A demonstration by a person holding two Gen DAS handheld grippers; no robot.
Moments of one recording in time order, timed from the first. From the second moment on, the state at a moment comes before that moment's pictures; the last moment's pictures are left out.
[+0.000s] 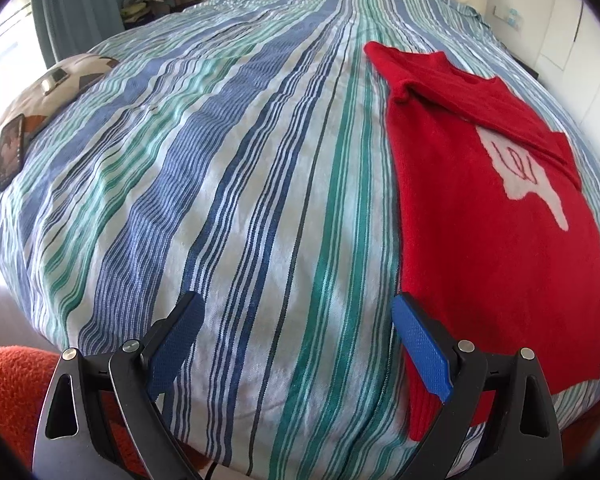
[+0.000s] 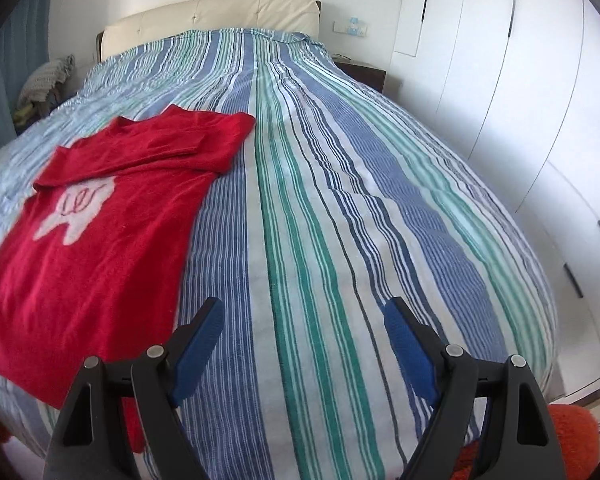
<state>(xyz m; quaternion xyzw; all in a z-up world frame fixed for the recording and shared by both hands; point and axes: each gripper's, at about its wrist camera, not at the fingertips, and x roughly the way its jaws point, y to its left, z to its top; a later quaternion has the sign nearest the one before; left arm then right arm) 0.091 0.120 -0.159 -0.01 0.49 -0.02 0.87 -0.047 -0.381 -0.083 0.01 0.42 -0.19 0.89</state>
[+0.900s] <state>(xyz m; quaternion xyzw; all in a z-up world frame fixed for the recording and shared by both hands) 0.076 0.096 -0.162 -0.04 0.52 -0.13 0.84 -0.058 -0.386 -0.085 0.23 0.44 0.00 0.87</state>
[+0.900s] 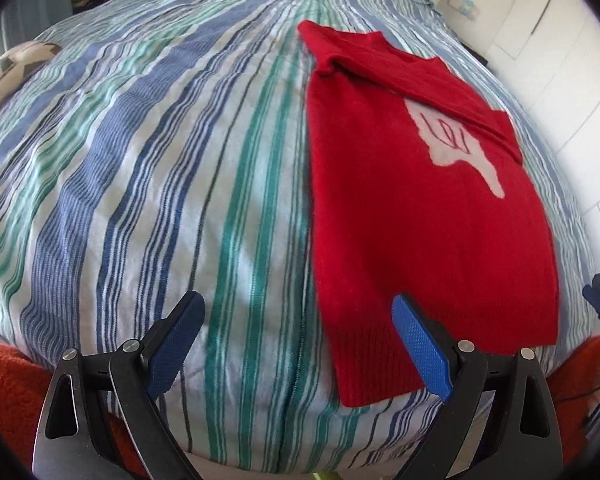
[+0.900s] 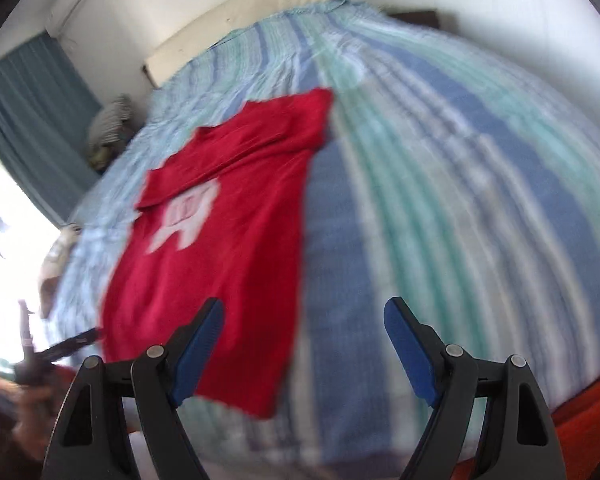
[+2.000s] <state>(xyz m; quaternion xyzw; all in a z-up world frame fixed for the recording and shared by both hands) 0.083 0.102 -0.163 -0.04 0.51 -0.09 0.86 -0.060 -0.399 -0.098 0.20 0.44 -0.07 0.87</state>
